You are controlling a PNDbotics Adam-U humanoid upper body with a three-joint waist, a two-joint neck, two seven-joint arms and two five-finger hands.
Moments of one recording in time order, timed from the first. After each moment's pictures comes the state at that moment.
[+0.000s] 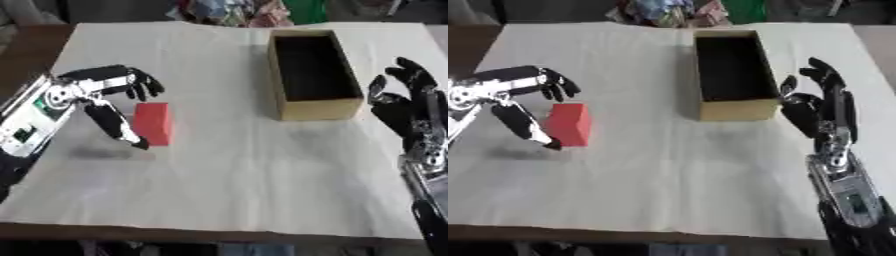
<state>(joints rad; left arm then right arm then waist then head) -0.63 0.66 -0.38 -1.48 -0.46 0.07 -0.63 -0.39 -0.26 0.12 -1.54 -0.04 0.05 -0.38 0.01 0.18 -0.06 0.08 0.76</state>
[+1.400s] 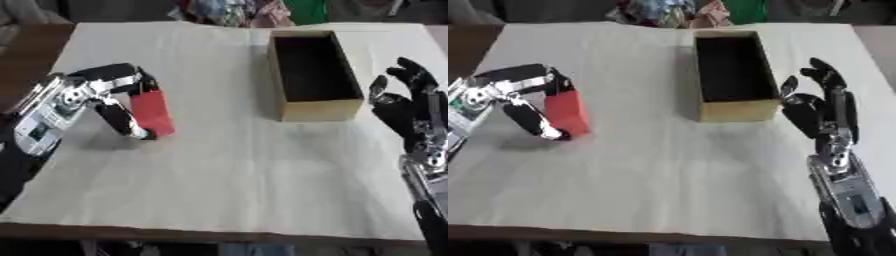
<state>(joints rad) -0.69 0.67 -0.37 -1.54 -0.50 0.09 -0.57 -0.39 -0.26 0.12 -1.54 -0.04 0.05 -0.38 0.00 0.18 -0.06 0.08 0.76</state>
